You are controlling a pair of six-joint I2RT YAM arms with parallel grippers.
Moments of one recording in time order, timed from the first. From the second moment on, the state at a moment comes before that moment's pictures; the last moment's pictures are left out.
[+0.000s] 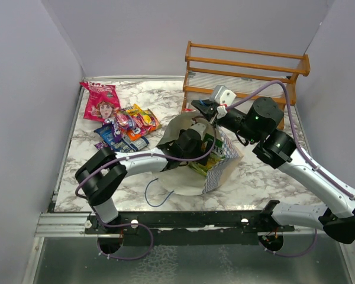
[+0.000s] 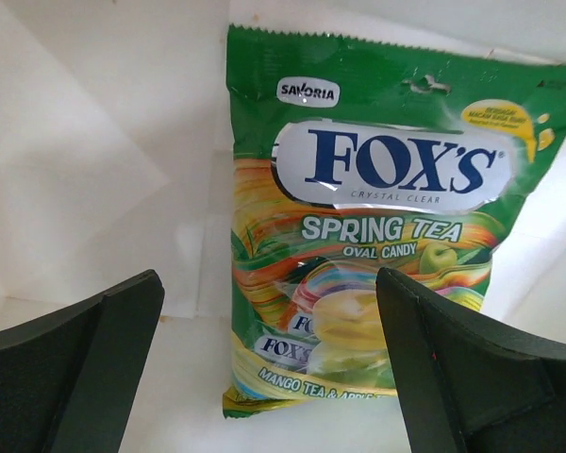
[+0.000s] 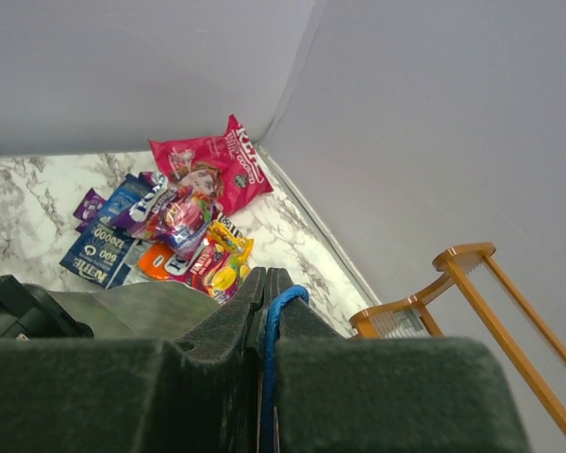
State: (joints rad) left arm -0.92 1.68 0.97 0.07 -0.16 -0.37; right arm 0.83 1.13 1.27 -0.03 -0.19 -0.43
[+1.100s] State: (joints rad) left arm -0.92 1.84 0.97 0.35 0.19 -0.40; right arm 0.83 1.05 1.21 -0.05 -0.17 -0.45
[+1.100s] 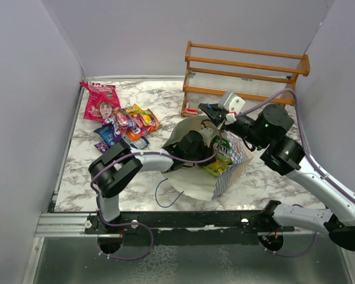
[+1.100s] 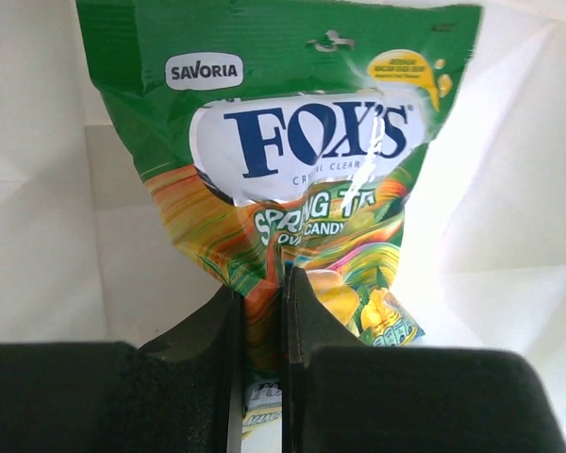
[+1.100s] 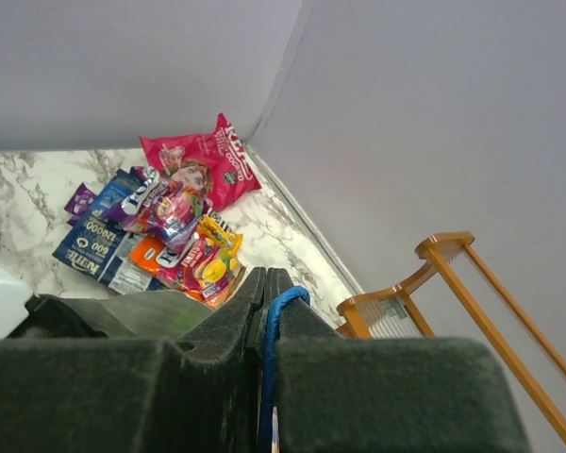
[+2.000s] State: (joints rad) left arm -0.92 1.02 0.89 -0.15 0.12 -0.18; right arm 0.83 1.04 1.18 -0.03 0.26 -0.46
